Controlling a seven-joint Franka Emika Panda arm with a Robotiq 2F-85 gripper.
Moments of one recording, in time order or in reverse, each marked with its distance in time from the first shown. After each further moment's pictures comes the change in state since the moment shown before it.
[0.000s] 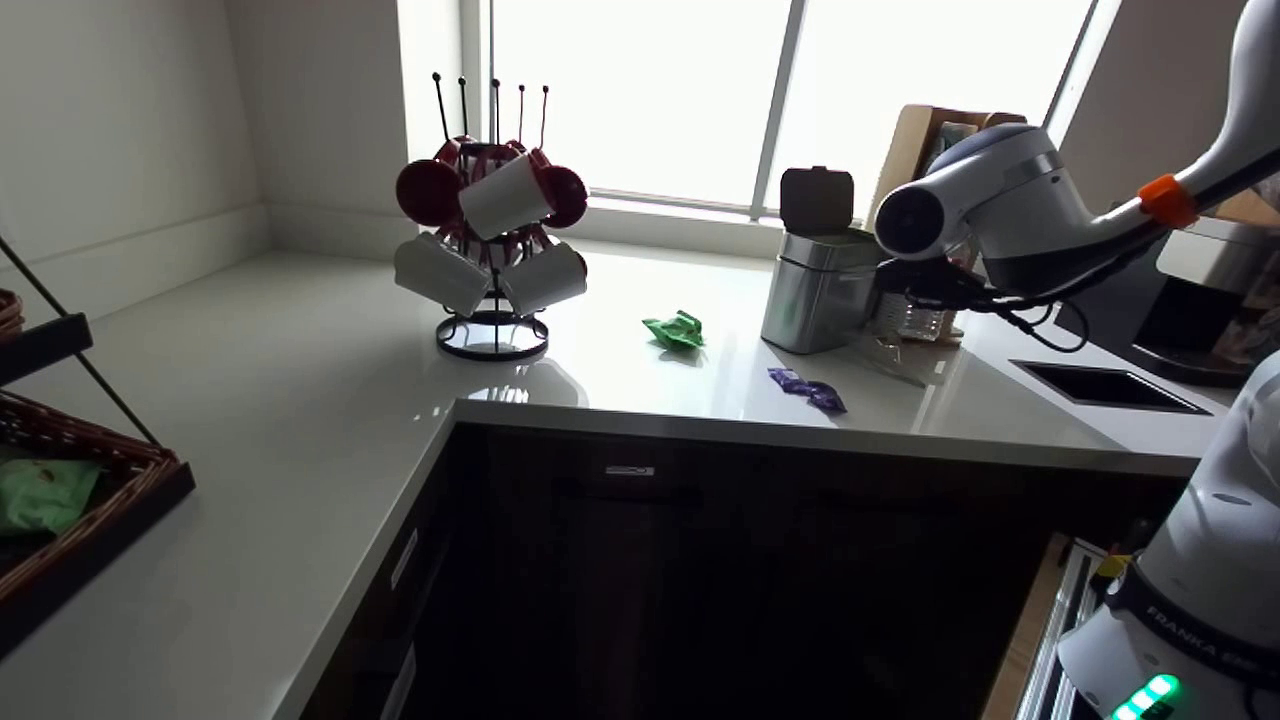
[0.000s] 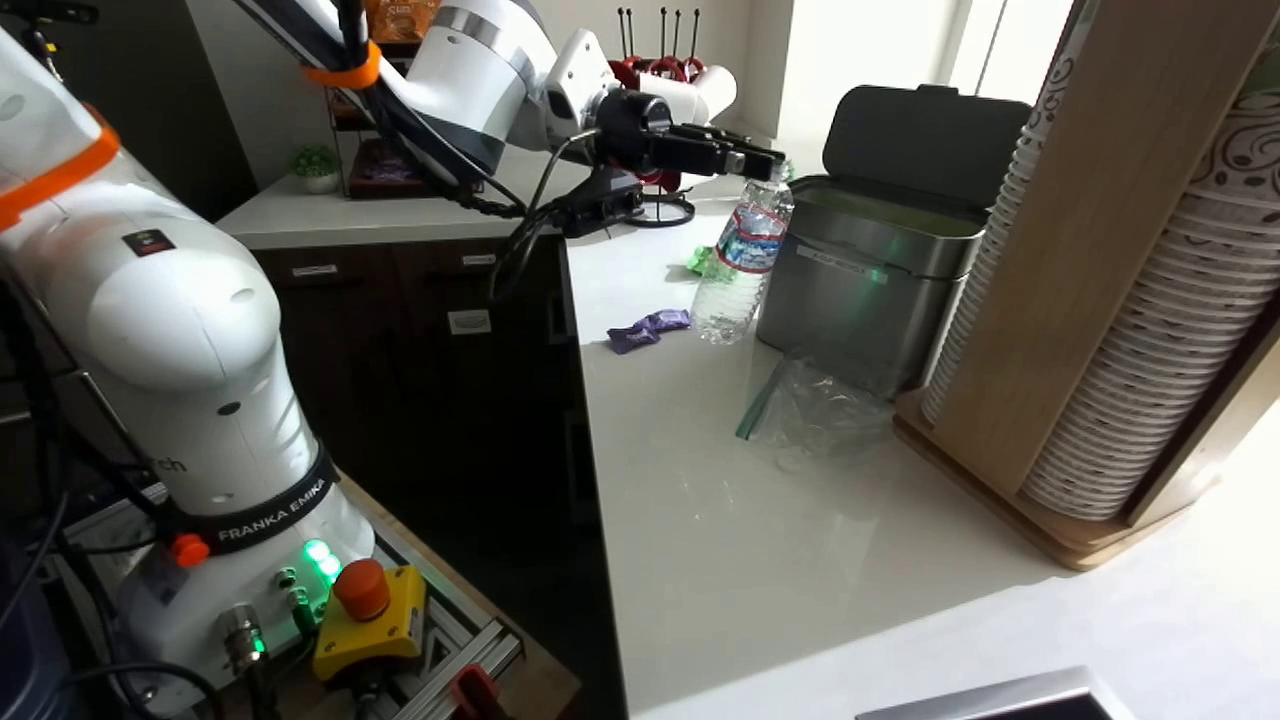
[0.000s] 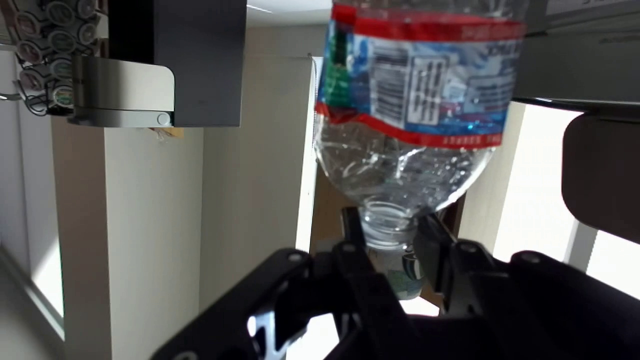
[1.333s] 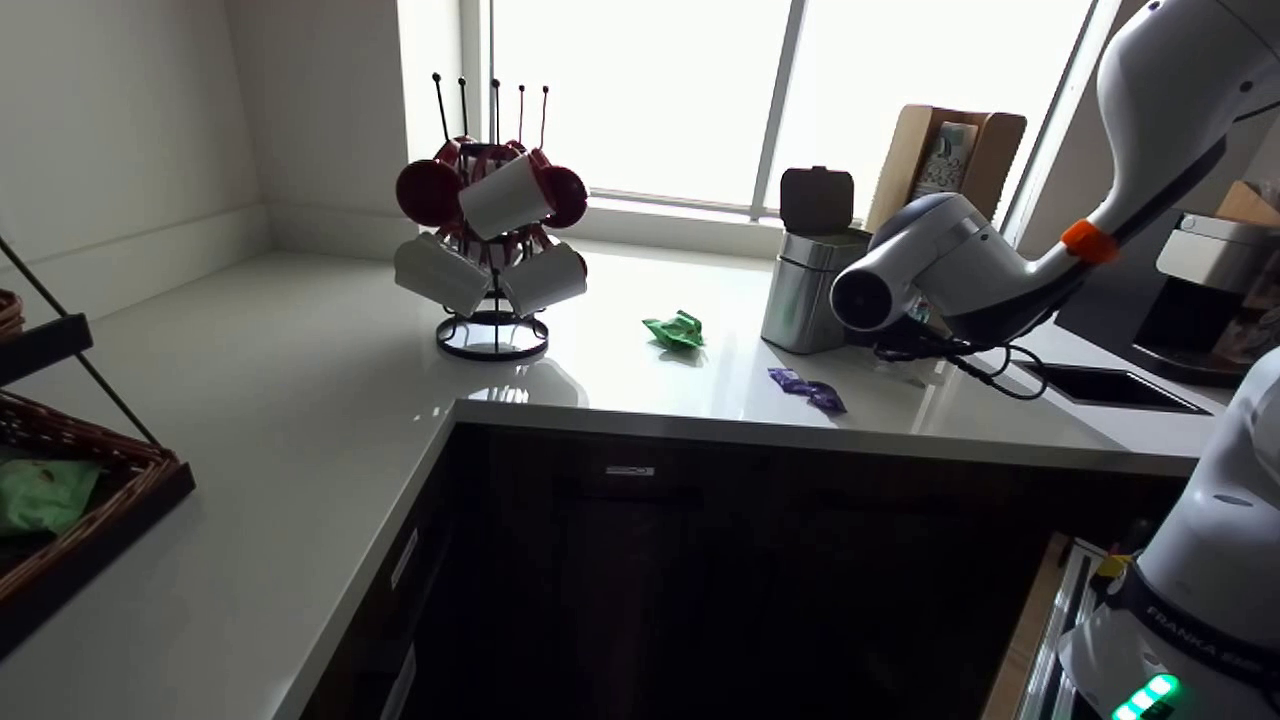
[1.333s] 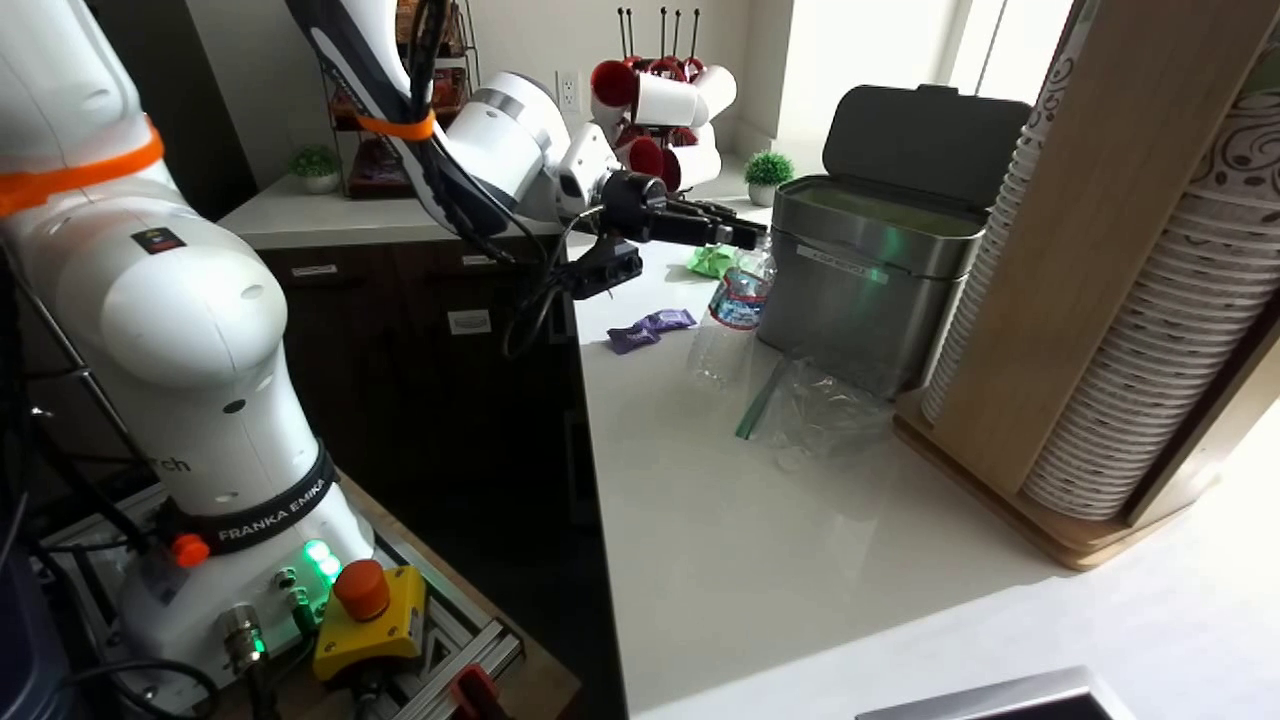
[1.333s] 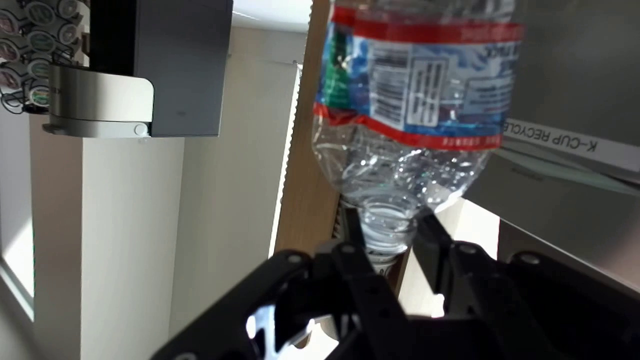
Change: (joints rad) arm 0.044 0.271 0.018 0.035 -0.025 -0.066 0.162
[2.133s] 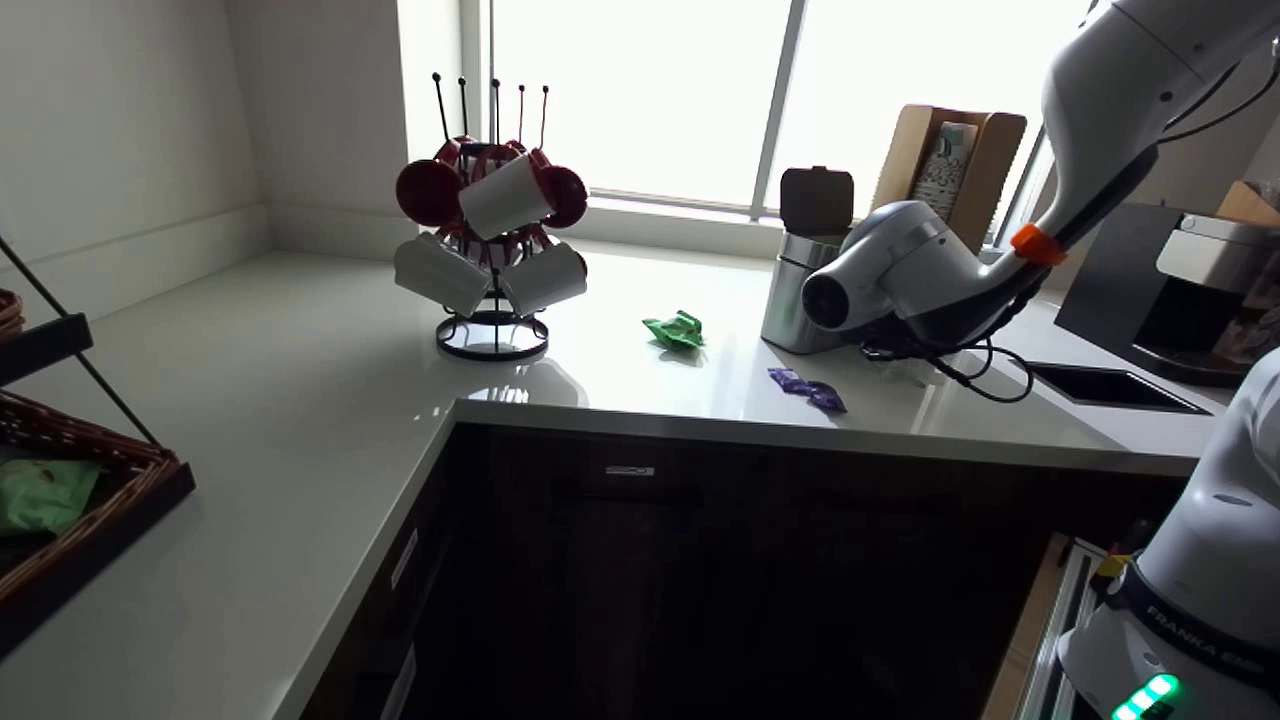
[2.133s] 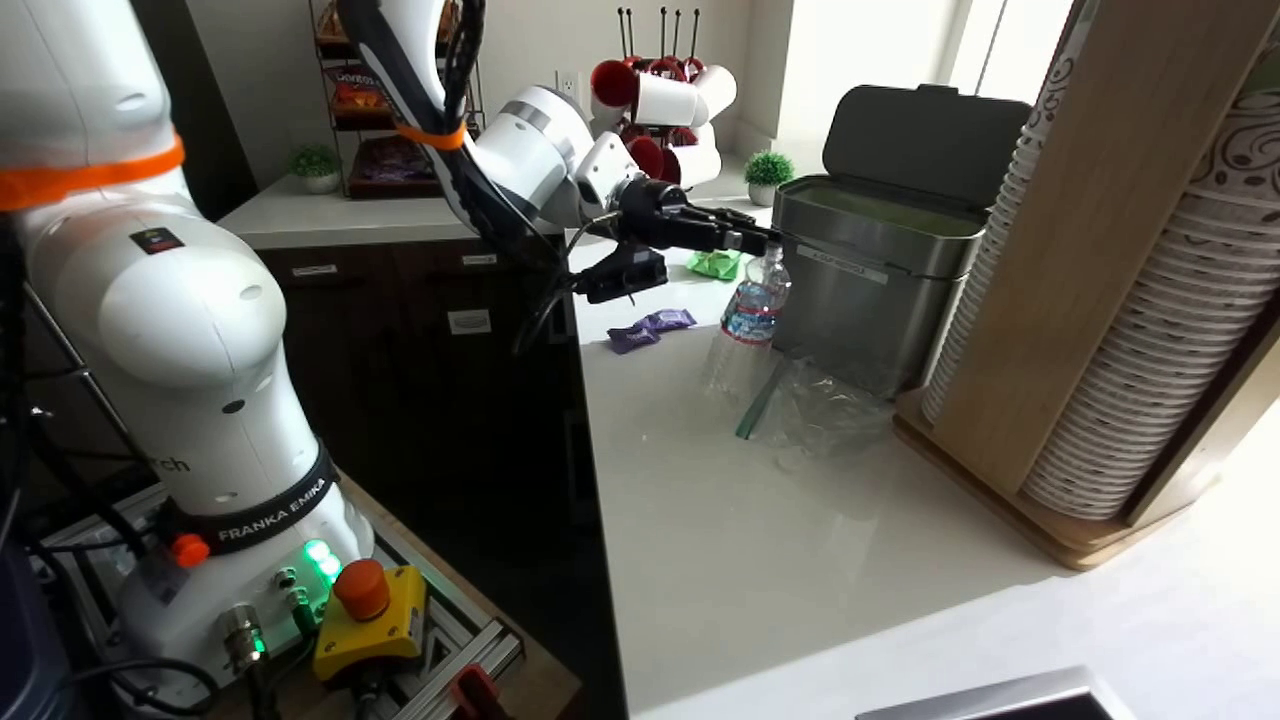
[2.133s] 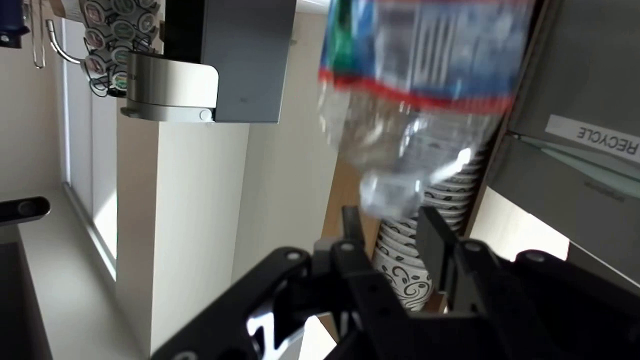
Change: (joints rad) arm -0.008 0.130 0.002 0.109 0.099 -0.138 0.014
